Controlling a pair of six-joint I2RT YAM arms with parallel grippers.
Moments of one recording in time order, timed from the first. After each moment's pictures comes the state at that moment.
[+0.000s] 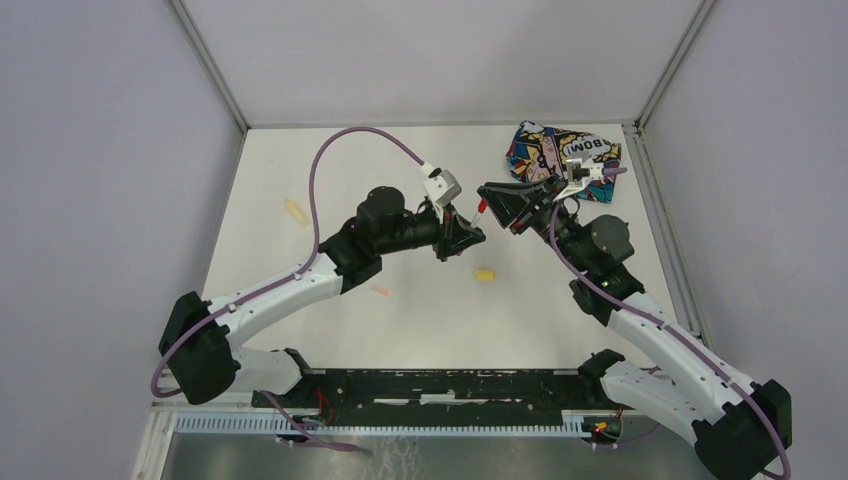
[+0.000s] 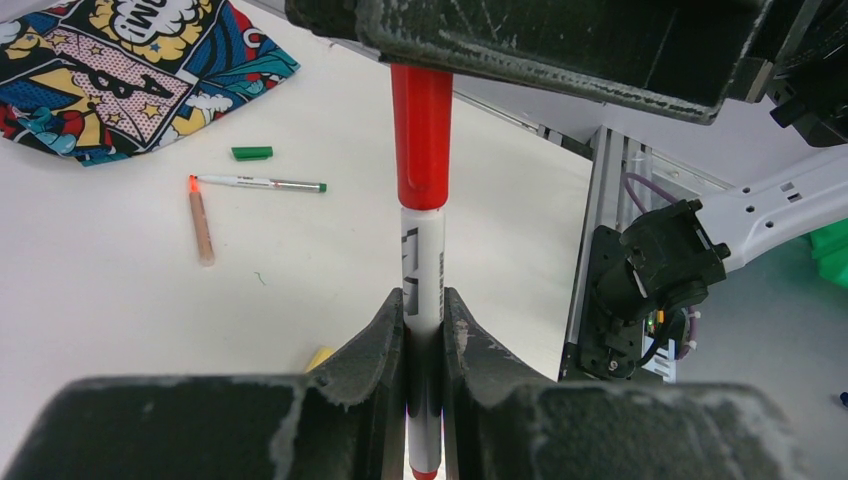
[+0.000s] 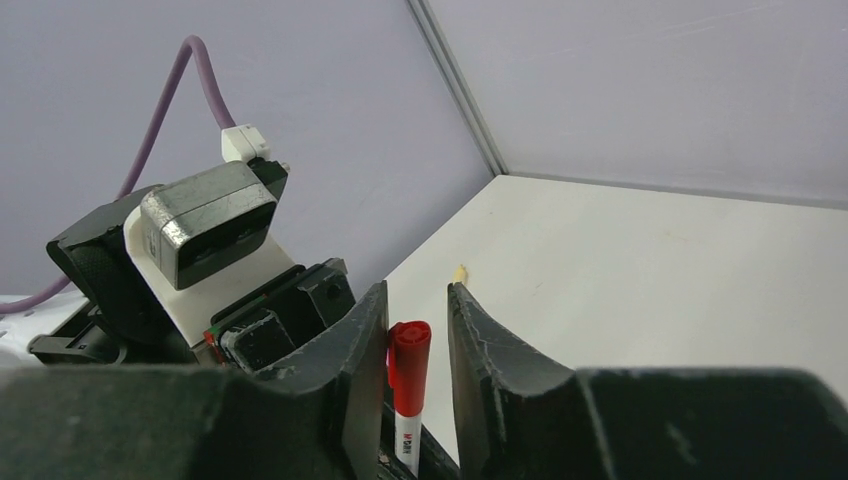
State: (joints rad) left arm -0.84 1.31 0.99 0.21 0.43 -0.19; right arm 0.55 0.91 0.68 0.53 -0.21 0.57
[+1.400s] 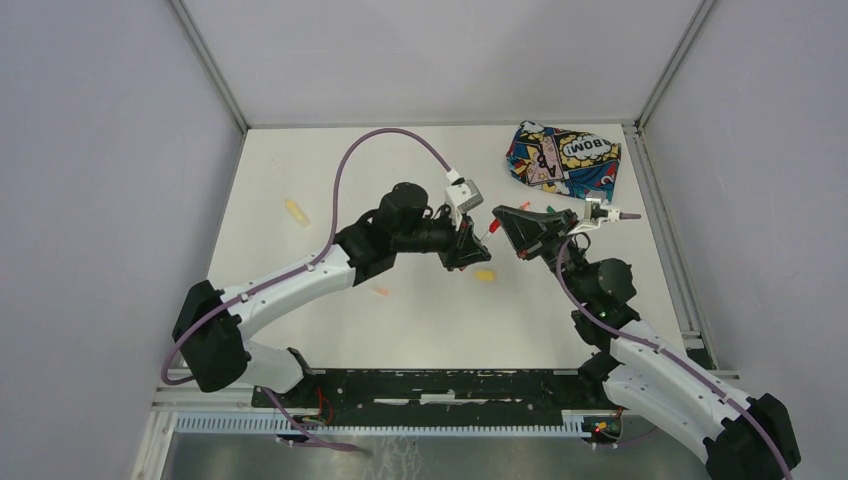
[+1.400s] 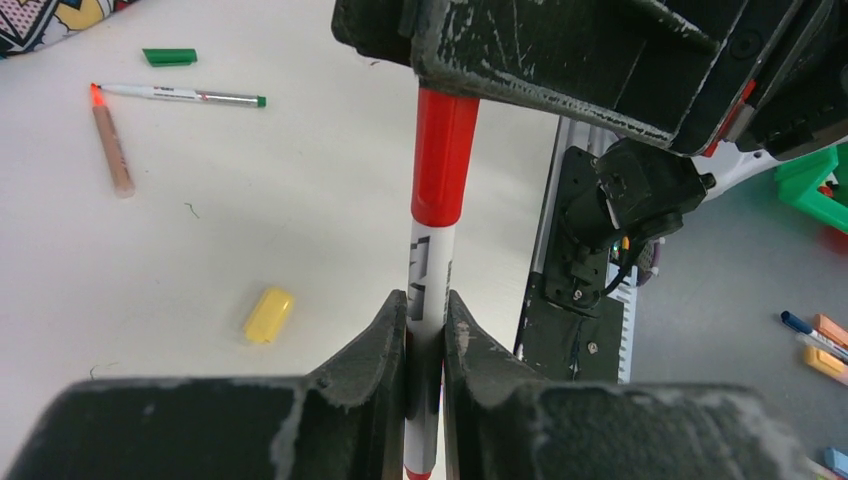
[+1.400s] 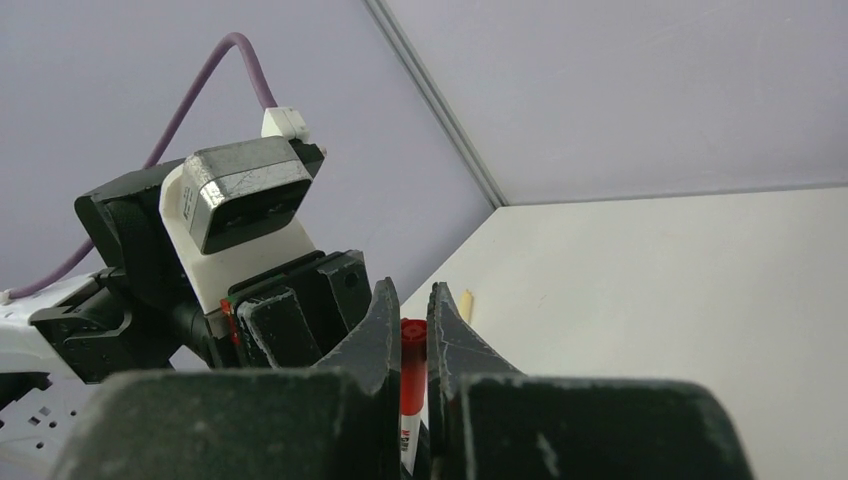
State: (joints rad) left arm -0.87 1.39 1.09 -0.01 0.47 -0.18; right arm 0.59 0.78 0.39 0.77 -0.10 0.66
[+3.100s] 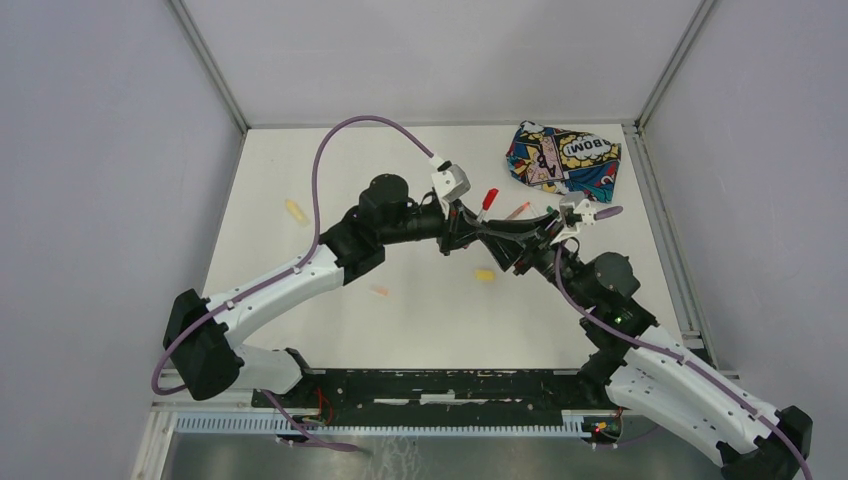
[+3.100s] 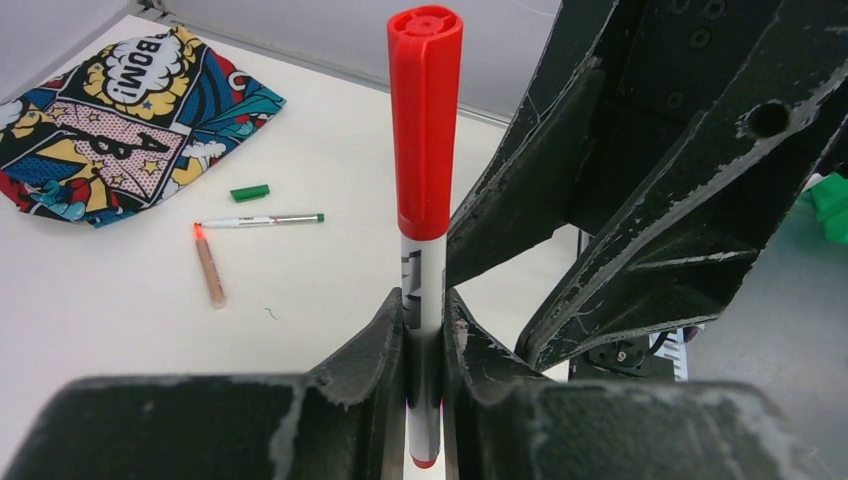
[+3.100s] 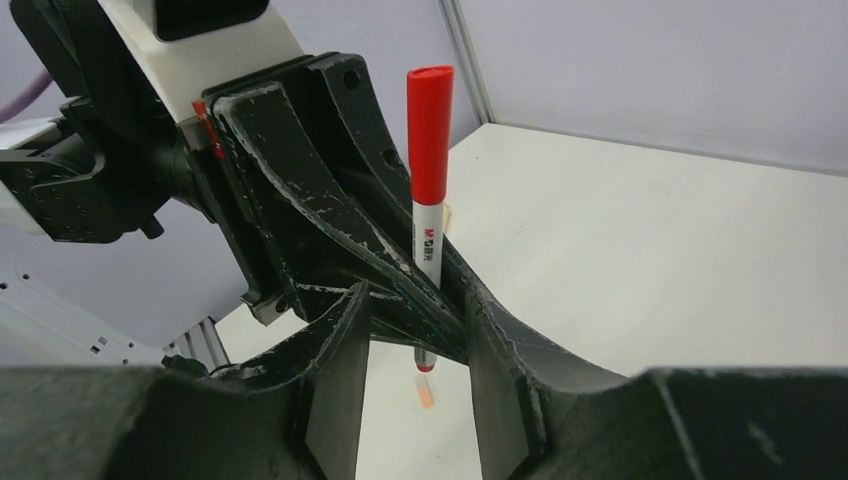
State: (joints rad) left arm -0.84 1.34 1.10 0.13 0.50 -0.09; right arm 0.73 0.67 0.54 0.38 -0.10 0.41
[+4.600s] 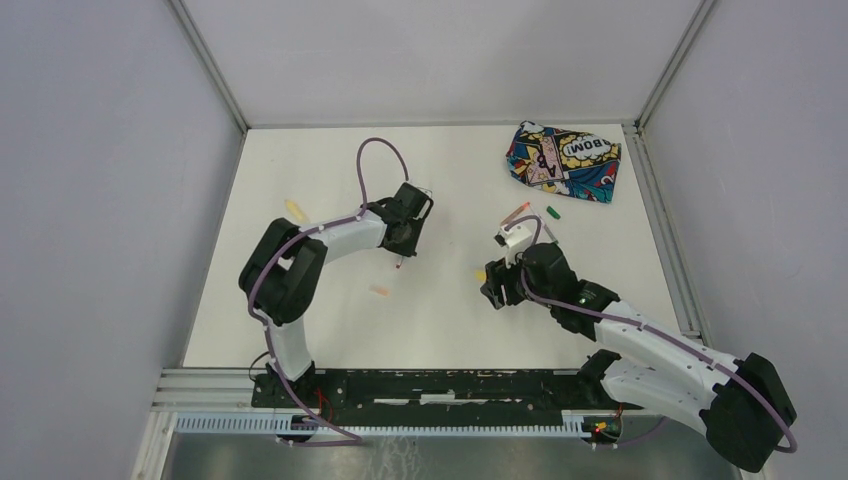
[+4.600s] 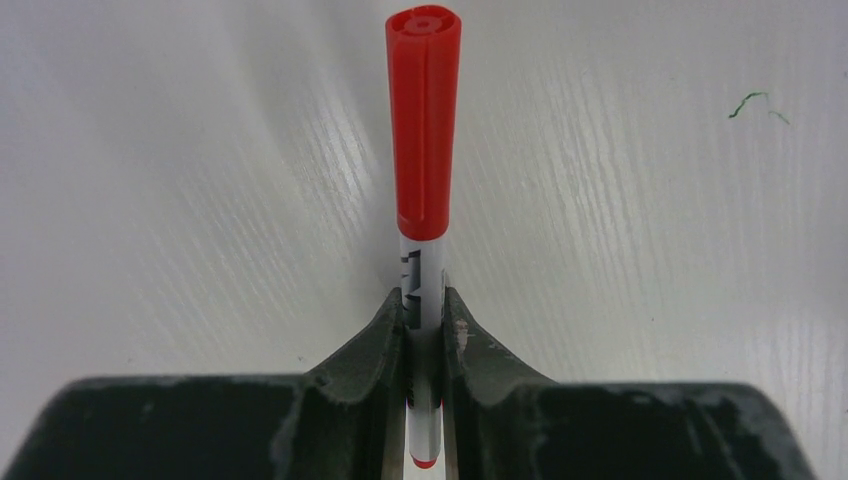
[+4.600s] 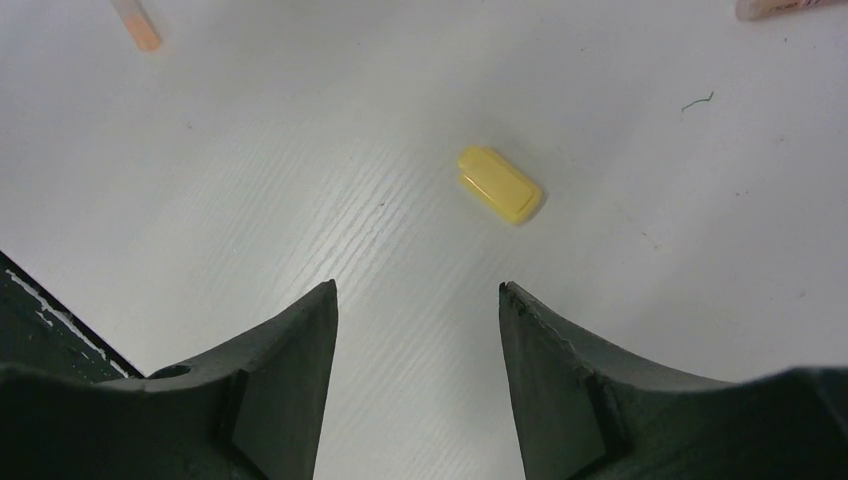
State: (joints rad) left arm -0.62 1.85 1.17 -0.40 -0.15 -0.22; right arm 0.73 0.95 0.51 -0.17 0.00 0.21
